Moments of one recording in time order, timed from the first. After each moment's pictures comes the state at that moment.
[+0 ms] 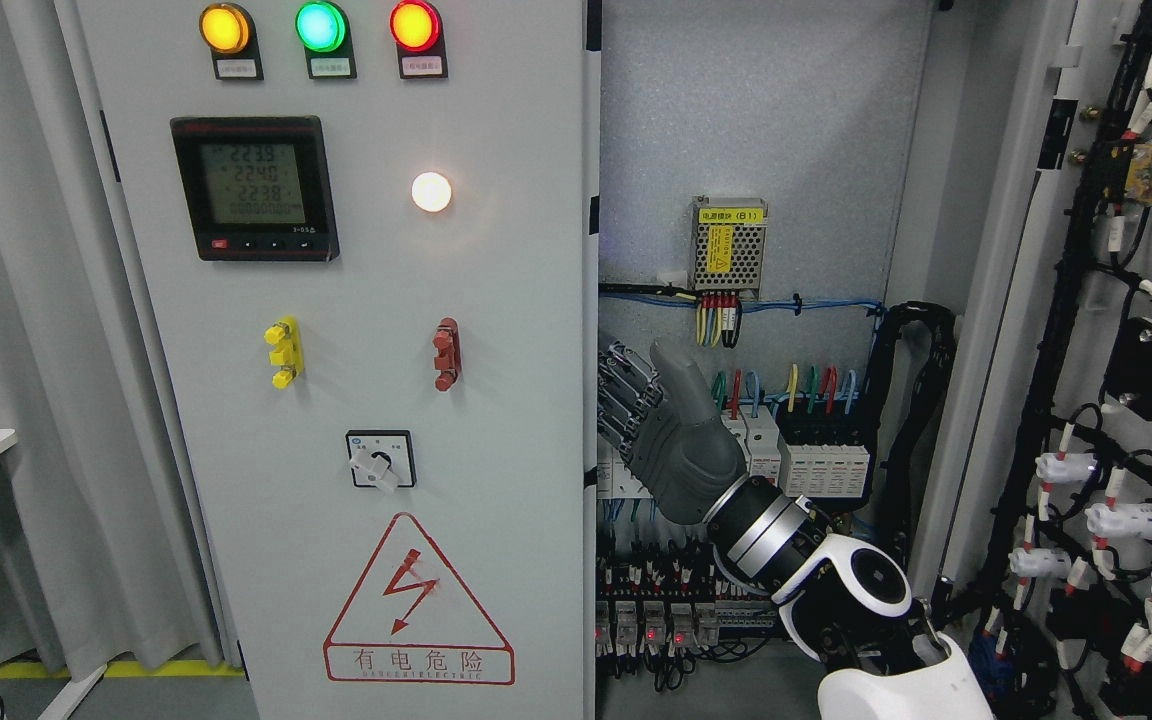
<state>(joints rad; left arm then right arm) -0.04 0.00 -0.12 0.05 0.14 -0.04 -0.19 -0.77 0.00 0.20 -1.40 -0.51 0.19 0.52</state>
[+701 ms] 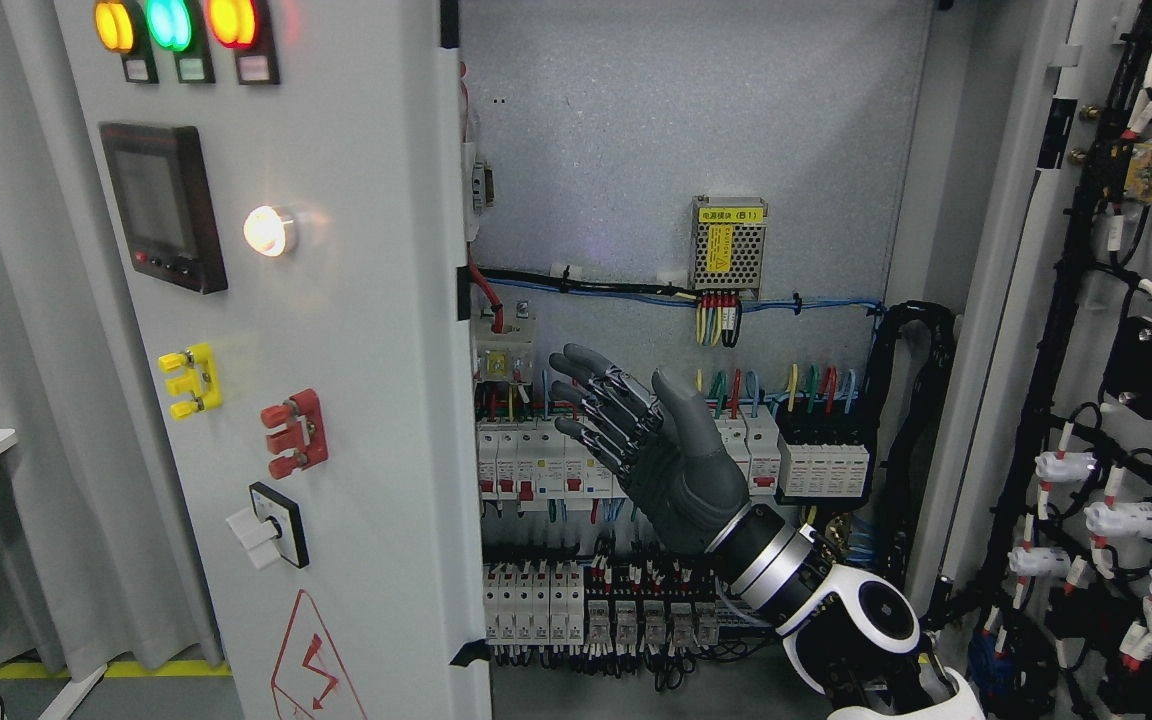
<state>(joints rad) -0.04 0.00 -0.12 0.05 0.14 -0.04 -0.19 -0.70 0.00 0.22 -1.50 -0.51 0.18 0.52</state>
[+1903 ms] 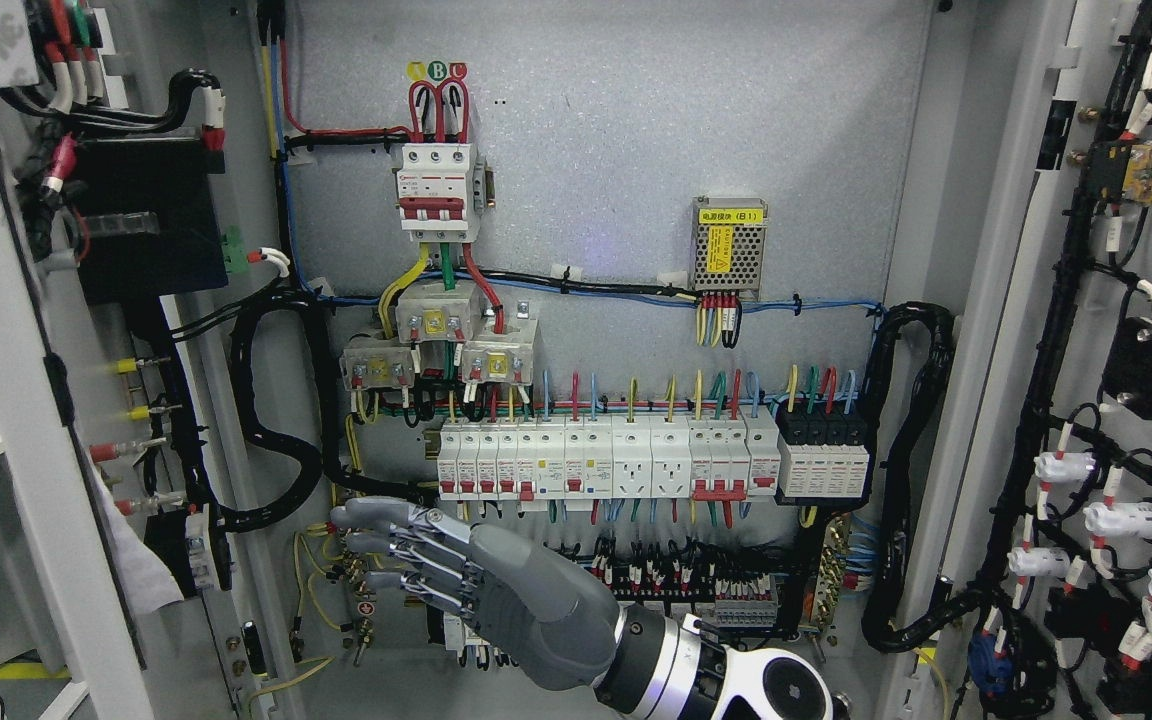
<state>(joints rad) -0.04 0.00 -0.12 0.05 0.14 -0.04 -0.19 -0.64 0.00 0.49 -1.66 -0.53 0.19 0.66</state>
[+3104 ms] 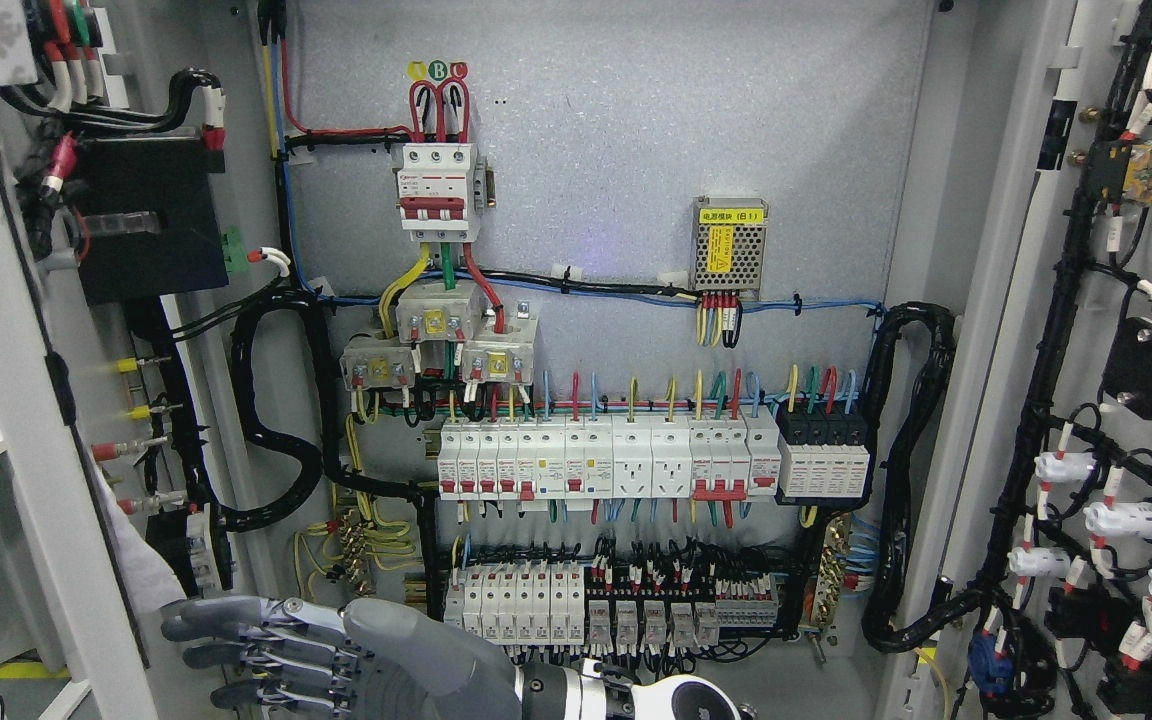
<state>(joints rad) -0.05 0.00 -0.12 0.05 0.14 -0.04 -0.19 -0.74 0.00 0.70 -1.63 -0.76 0.19 0.63</state>
